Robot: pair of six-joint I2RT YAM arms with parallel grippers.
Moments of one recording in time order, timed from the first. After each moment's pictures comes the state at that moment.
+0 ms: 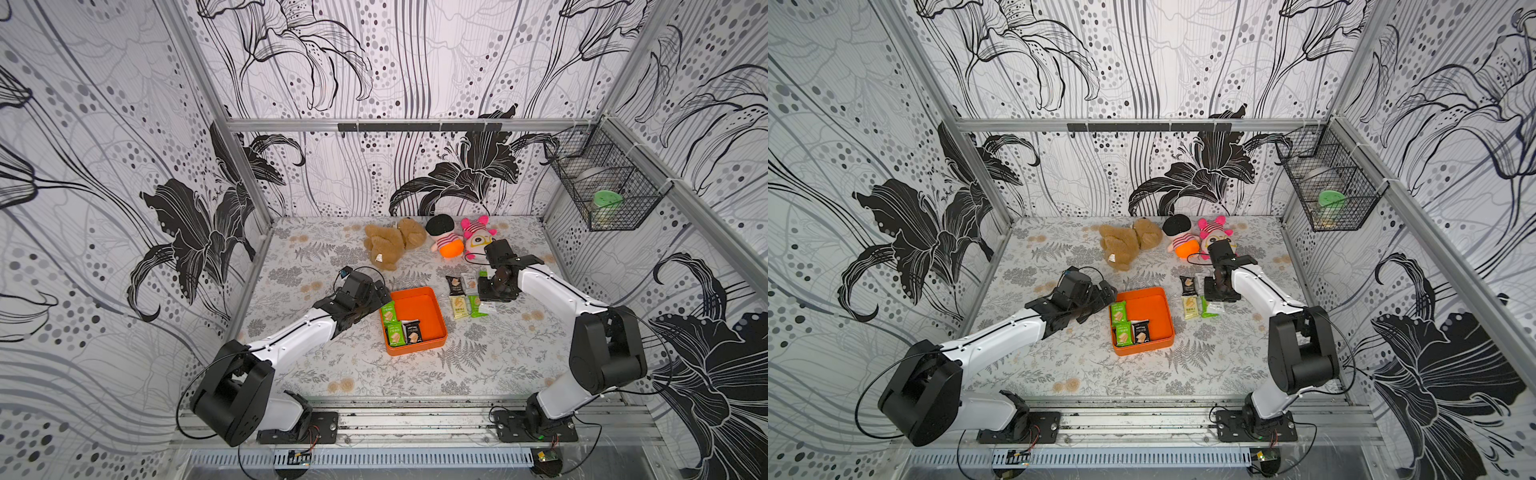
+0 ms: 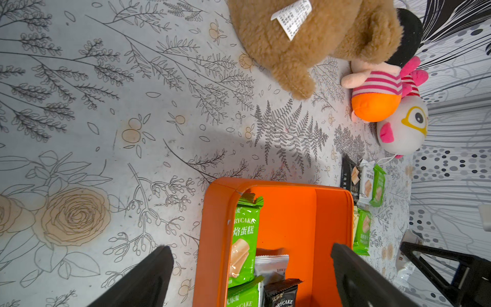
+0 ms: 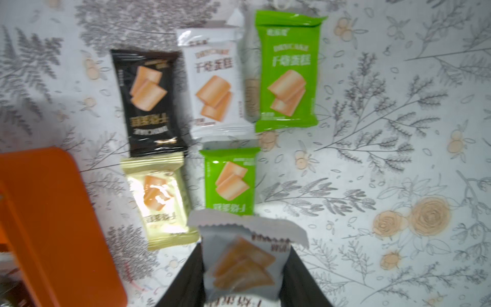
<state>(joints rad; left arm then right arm) -0.54 1.38 0.79 -0.20 -0.06 -1.02 0.21 1.61 1.15 -0.80 0.06 0.25</state>
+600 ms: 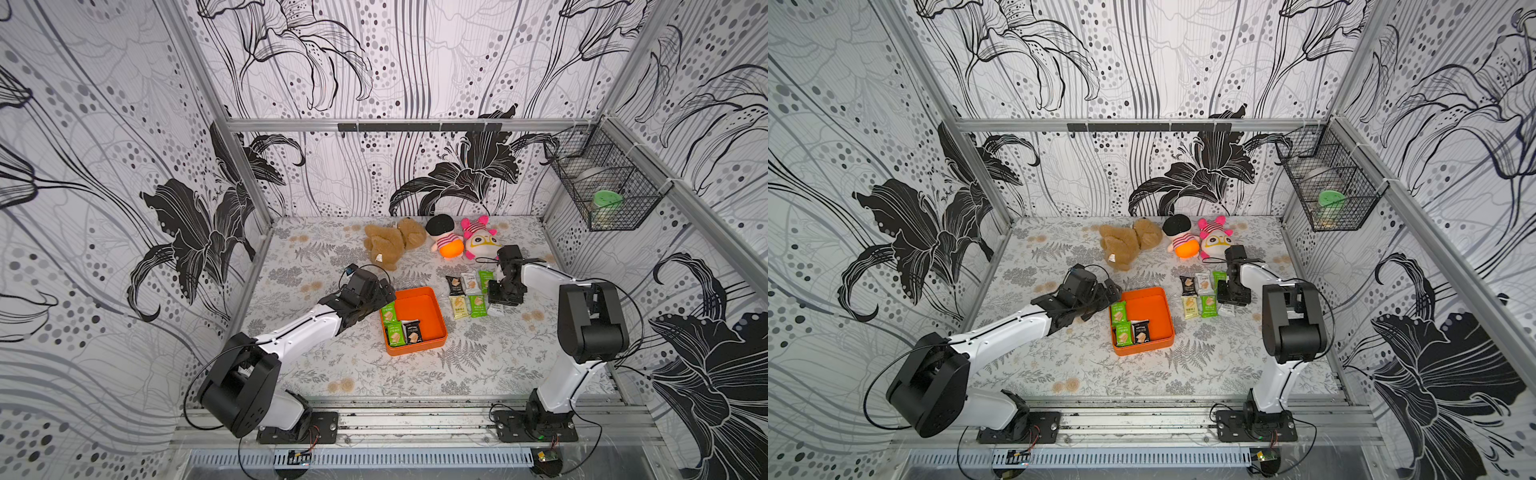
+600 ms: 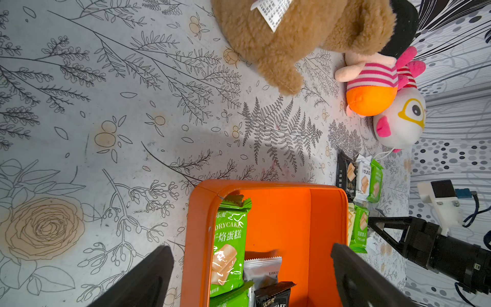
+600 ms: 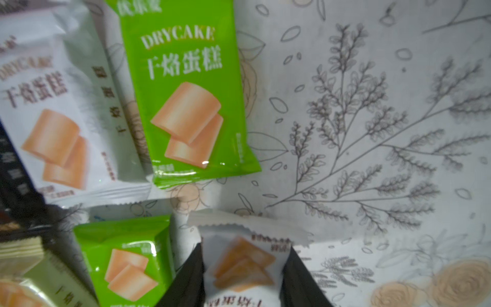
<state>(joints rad) -0.55 1.43 0.82 -0.19 -0.05 -1.01 0.07 1.82 1.15 -0.67 0.02 0.19</state>
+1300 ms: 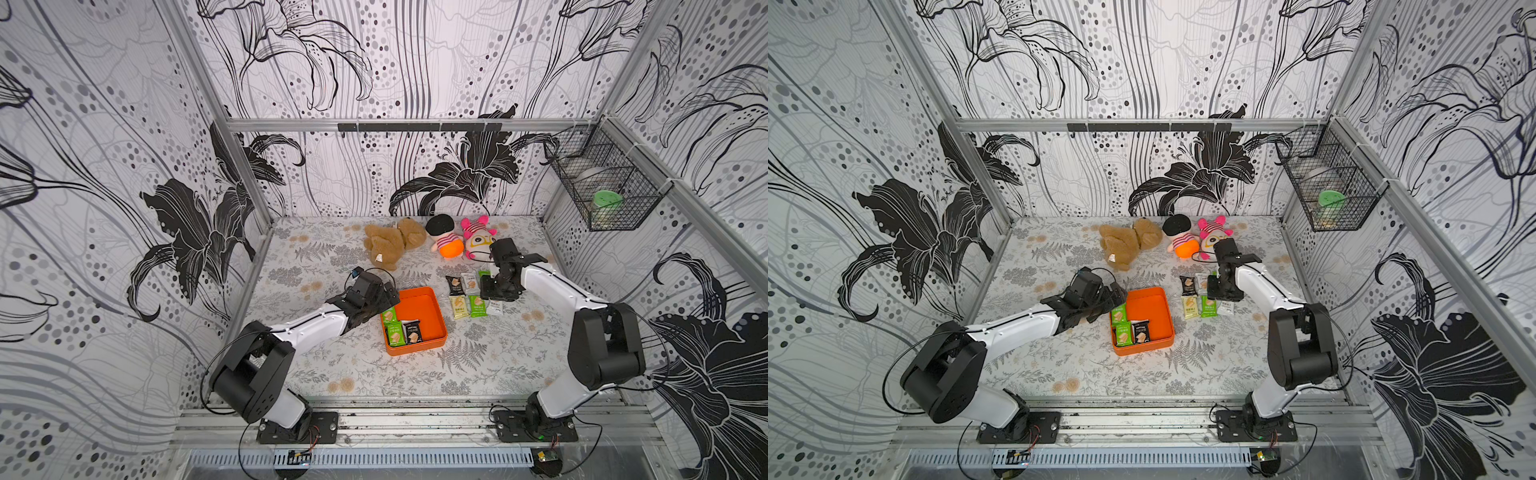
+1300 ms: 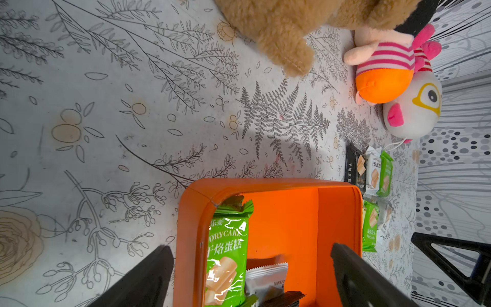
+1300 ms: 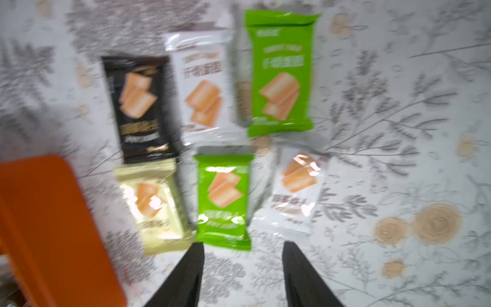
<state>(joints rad) -0.57 1.51 0.81 -0.10 -0.02 -1.01 0.24 1.61 1.16 -0.81 -0.01 0.26</state>
